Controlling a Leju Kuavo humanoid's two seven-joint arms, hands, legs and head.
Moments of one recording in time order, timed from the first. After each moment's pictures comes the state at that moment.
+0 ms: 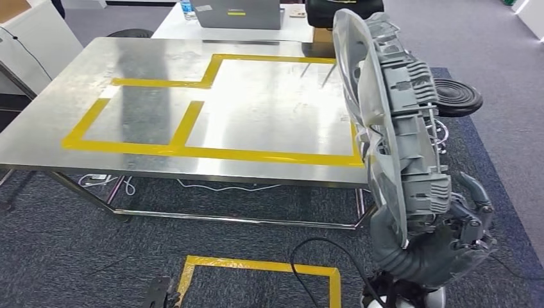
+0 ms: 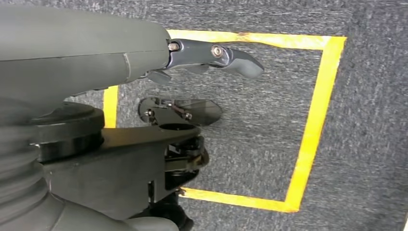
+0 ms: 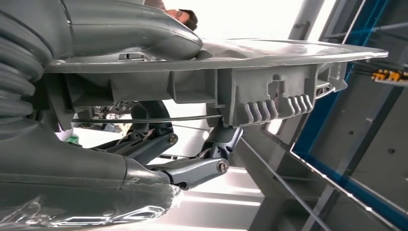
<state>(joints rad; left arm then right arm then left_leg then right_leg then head) -0.11 -0.27 0.97 -0.21 -0.62 0.06 -0.39 0.17 0.24 0.36 -1.85 0.57 -0.67 -0.69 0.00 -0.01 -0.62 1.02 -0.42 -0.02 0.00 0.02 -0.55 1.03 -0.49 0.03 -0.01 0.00</state>
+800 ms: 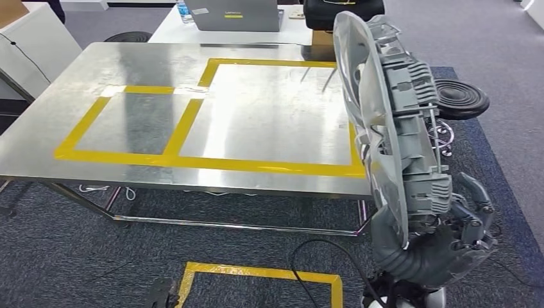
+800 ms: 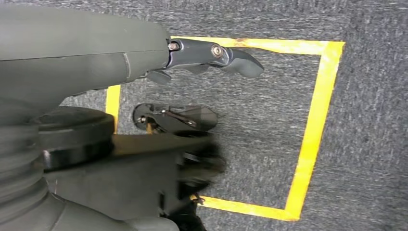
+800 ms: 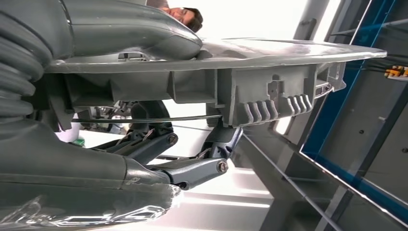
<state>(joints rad) -0.11 -0.27 0.97 -0.21 -0.64 0.10 -0.36 0.17 0.24 0.36 -1.85 0.57 -0.67 -0.69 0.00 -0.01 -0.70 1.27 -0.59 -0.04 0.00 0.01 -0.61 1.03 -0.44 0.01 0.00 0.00</state>
